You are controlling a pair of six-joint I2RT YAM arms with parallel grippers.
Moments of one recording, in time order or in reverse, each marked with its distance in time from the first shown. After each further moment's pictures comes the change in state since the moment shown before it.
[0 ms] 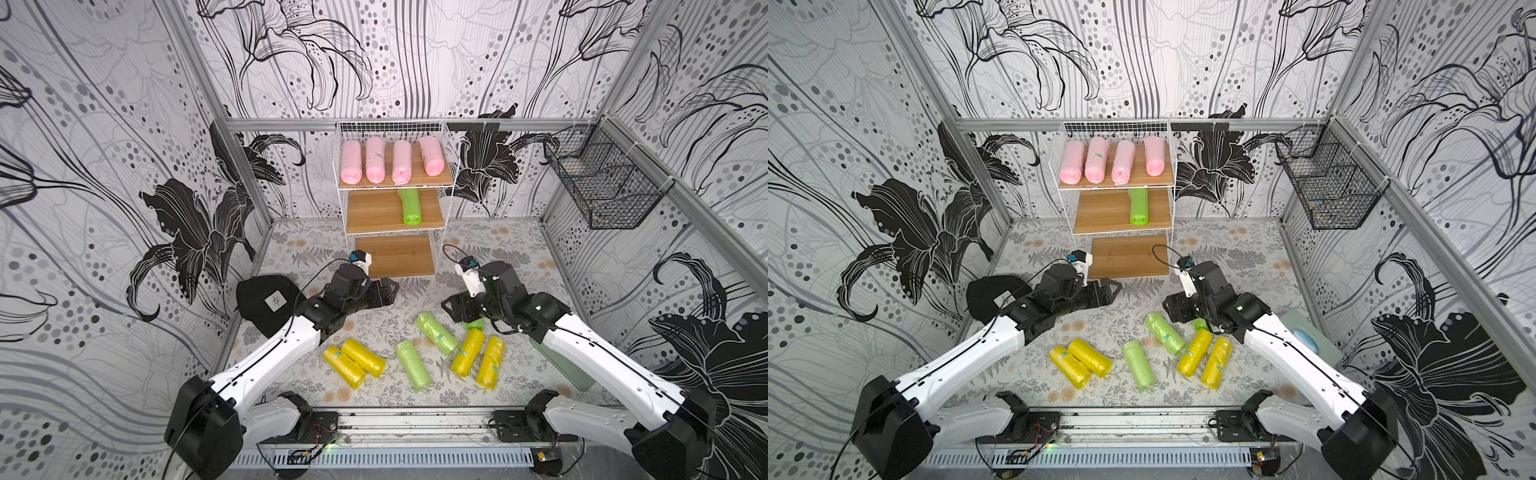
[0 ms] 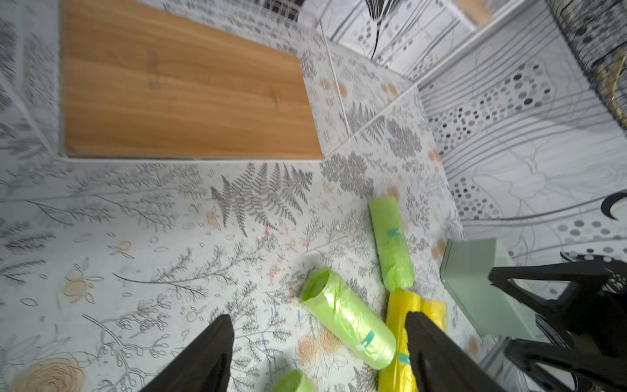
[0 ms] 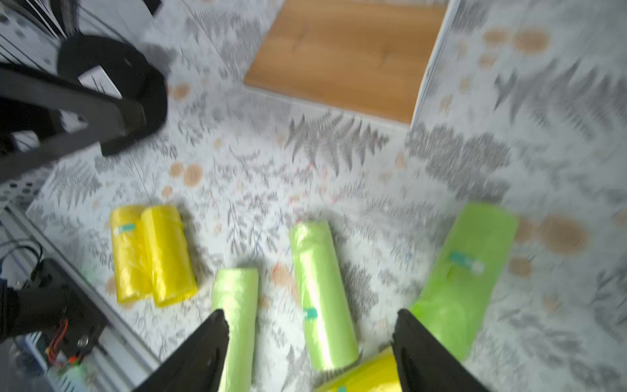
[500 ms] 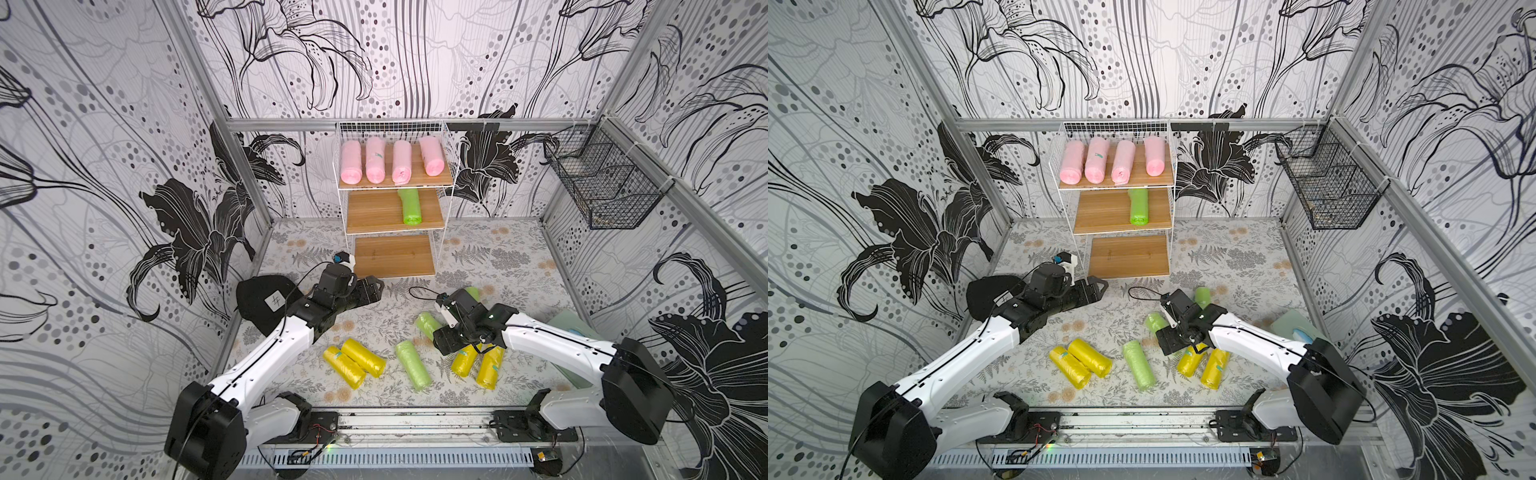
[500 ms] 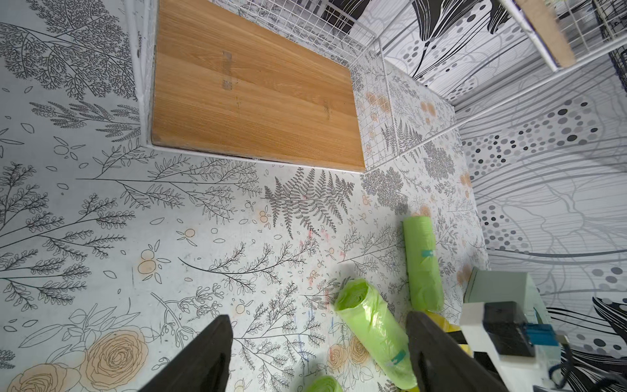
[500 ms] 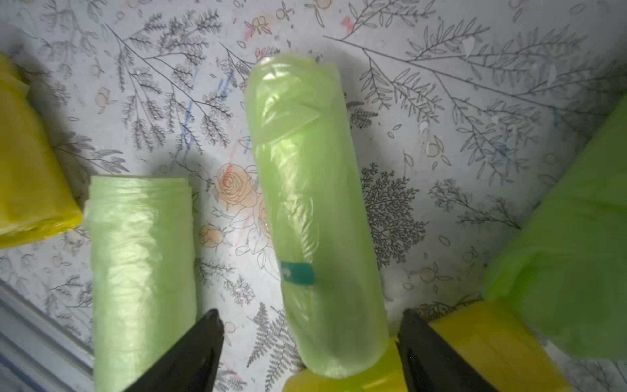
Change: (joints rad) left arm 0.118 -0.037 -0.040 -0.019 0.019 -0.009; right arm 0.136 0.262 -0.127 0.085 0.089 0.021
